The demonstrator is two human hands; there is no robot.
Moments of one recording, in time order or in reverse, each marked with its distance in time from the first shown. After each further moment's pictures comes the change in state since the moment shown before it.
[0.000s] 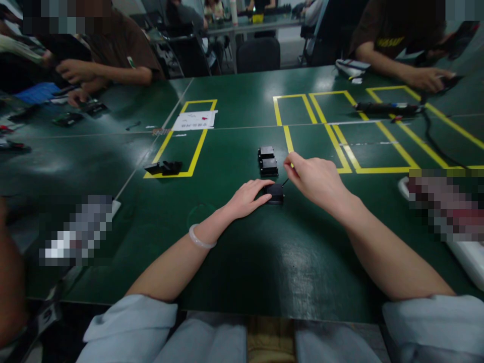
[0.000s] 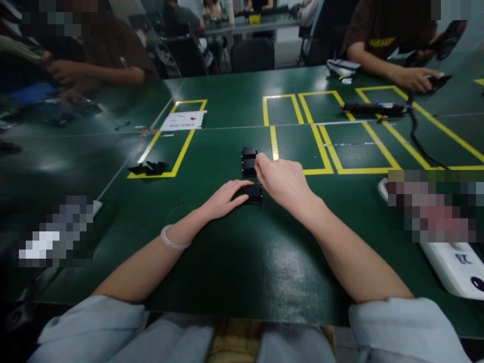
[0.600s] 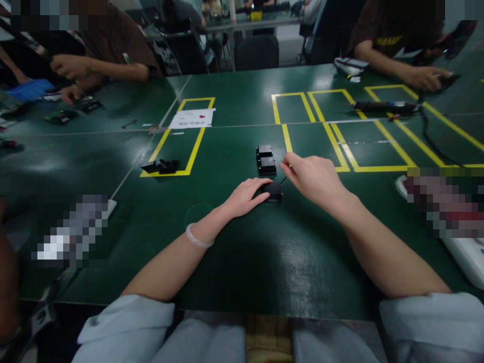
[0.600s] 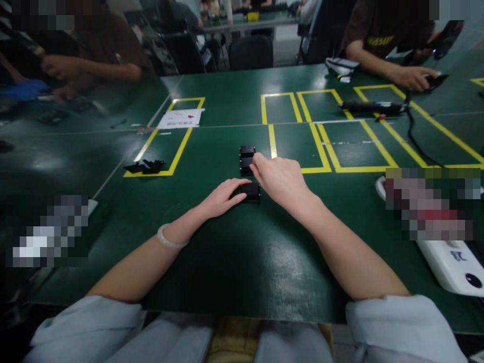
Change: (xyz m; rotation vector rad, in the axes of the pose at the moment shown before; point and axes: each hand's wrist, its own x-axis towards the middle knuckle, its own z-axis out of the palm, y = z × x) left_hand 0.000 -0.001 0.000 0.006 0.004 0.011; right_hand -0.001 -0.001 -0.001 -0.019 0.006 -0.002
